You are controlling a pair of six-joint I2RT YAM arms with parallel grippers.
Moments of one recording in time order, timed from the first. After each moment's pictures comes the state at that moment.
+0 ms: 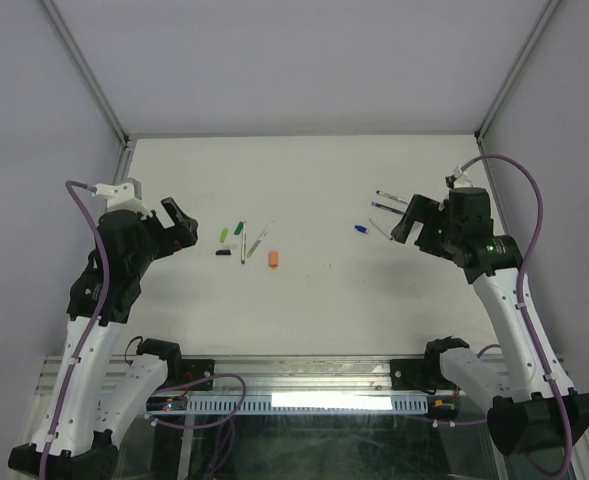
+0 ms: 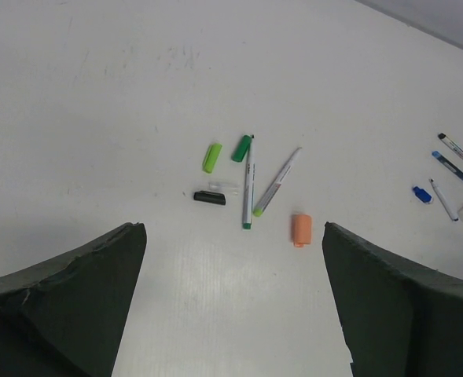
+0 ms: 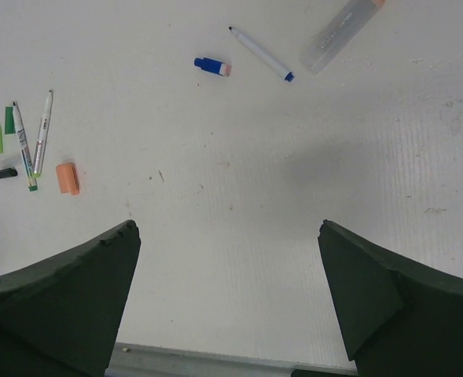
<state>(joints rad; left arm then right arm) -0.17 0.69 0.94 -0.67 -0.09 -0.44 0.15 0.94 1.01 -0.83 -0.07 0.44</state>
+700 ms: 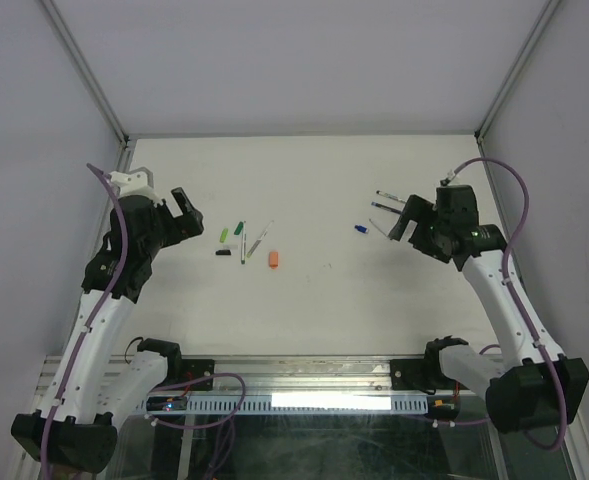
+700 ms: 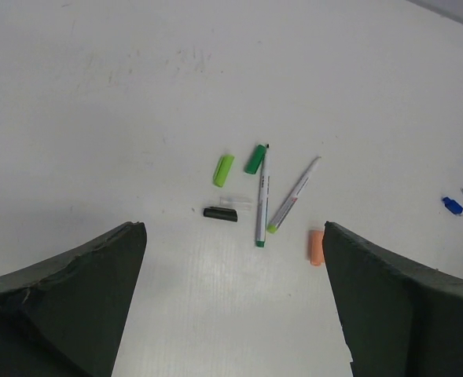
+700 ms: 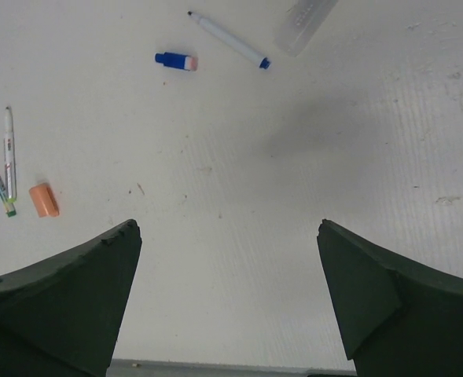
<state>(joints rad) -0.17 0.82 0.93 -0.58 -0.13 -0.43 0.15 1.05 0.95 -0.79 -0.05 0.51</state>
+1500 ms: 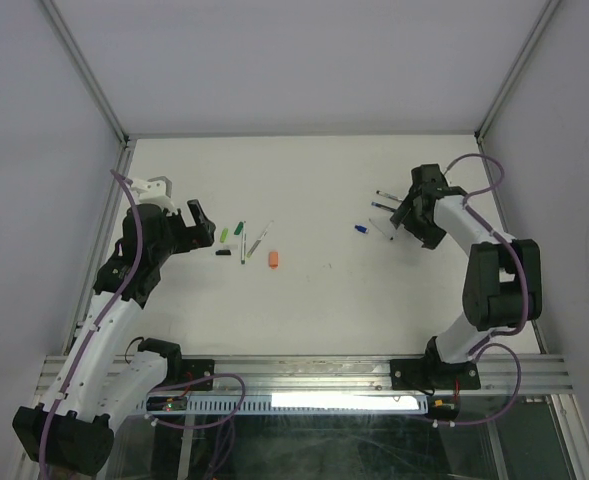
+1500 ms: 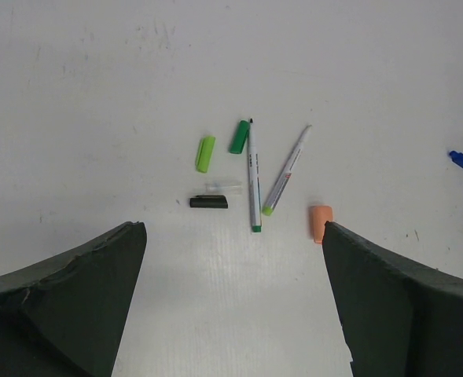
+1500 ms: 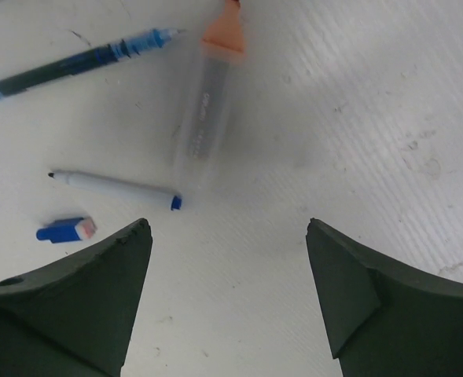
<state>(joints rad) -0.21 0.82 0.80 -0.46 -0.04 -0.34 0.11 1.59 1.08 -0.68 0.23 0.72</state>
